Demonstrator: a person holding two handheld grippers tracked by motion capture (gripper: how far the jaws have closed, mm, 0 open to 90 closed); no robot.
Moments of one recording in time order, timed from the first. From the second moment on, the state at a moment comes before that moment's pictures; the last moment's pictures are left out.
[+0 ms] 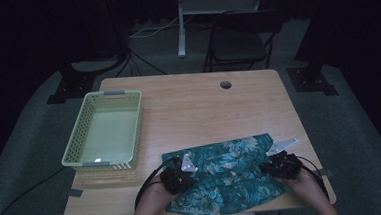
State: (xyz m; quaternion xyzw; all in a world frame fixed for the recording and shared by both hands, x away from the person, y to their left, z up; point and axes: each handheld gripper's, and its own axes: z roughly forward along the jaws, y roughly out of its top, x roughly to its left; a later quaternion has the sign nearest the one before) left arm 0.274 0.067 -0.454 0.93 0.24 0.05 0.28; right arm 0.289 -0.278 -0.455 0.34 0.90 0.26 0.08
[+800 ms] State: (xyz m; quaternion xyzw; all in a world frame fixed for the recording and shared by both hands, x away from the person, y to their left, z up) left arm 0.367 0.090 -0.434 0.79 0.45 0.11 0.41; right arm 0.423 -0.287 -0.404 0.52 0.79 0.32 0.09
